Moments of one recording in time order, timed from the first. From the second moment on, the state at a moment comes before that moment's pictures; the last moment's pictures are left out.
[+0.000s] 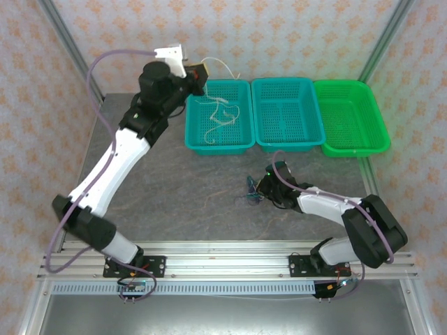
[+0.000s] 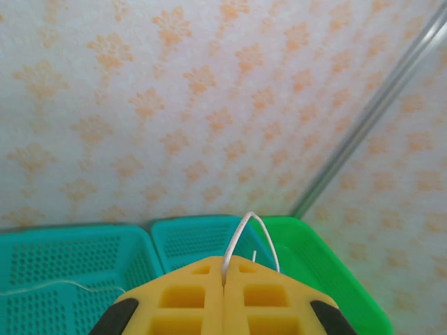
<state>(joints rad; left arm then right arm) -0.40 1.58 1.73 -0.21 0.03 -0.43 0.56 1.37 0.54 -0.07 -0.01 0.99</state>
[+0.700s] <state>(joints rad) -0.37 1.87 1.73 -0.41 0.08 -0.56 0.56 1.15 0.47 -0.16 0.04 0.97</state>
